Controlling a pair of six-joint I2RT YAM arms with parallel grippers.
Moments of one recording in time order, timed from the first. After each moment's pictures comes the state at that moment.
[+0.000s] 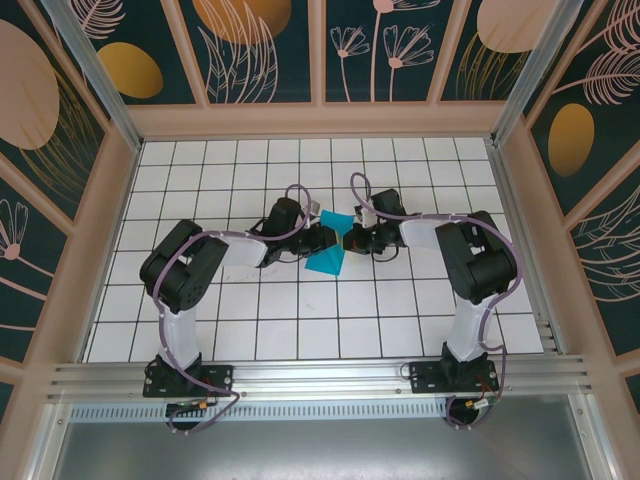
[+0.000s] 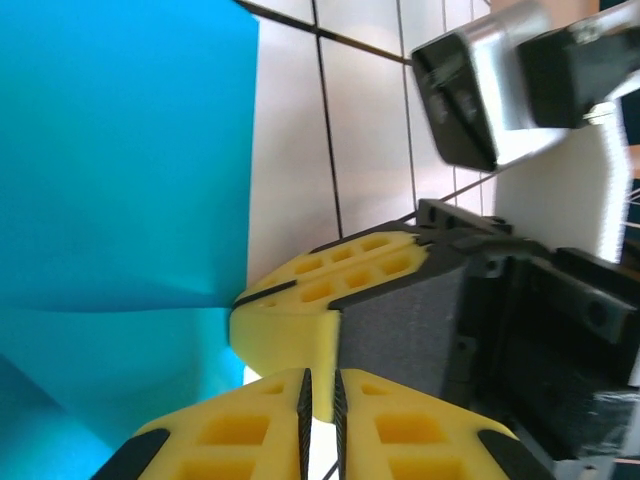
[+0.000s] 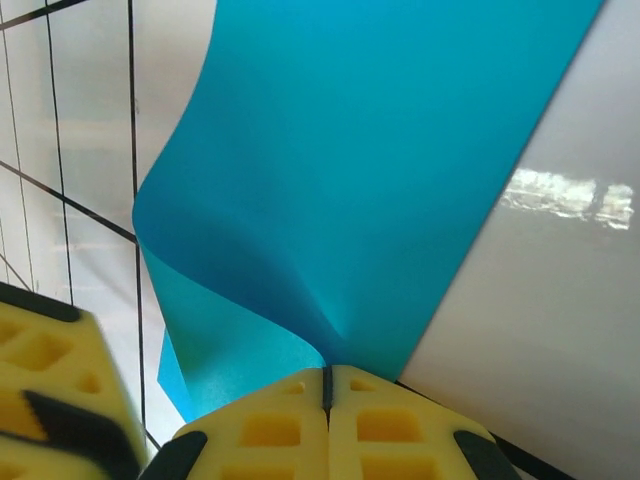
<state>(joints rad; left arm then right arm) -0.61 1.95 0.96 0.38 0.57 -0.94 0.42 1.89 0.98 -0.11 -0.60 0.48</state>
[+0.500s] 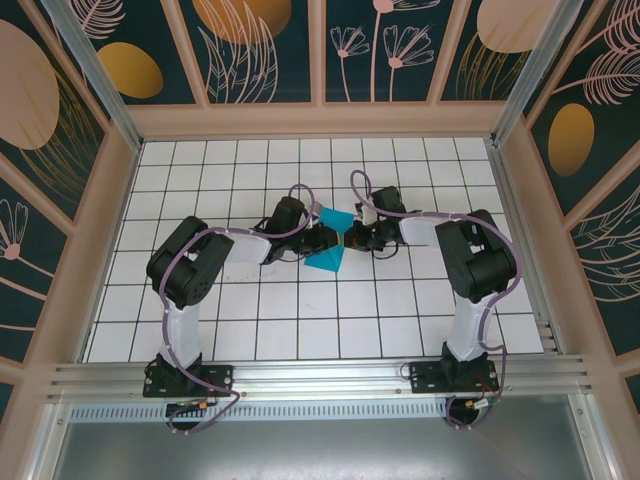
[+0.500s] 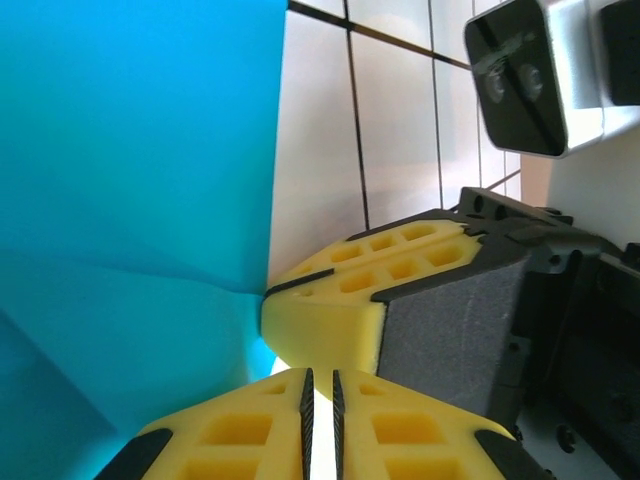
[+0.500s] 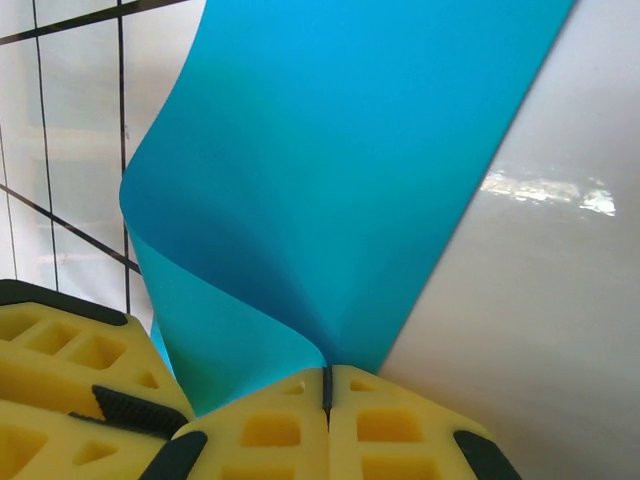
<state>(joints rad) -0.61 1.99 1.00 0.34 0.57 -0.92 0.41 1.90 1.01 -0.14 -0.57 0.47</state>
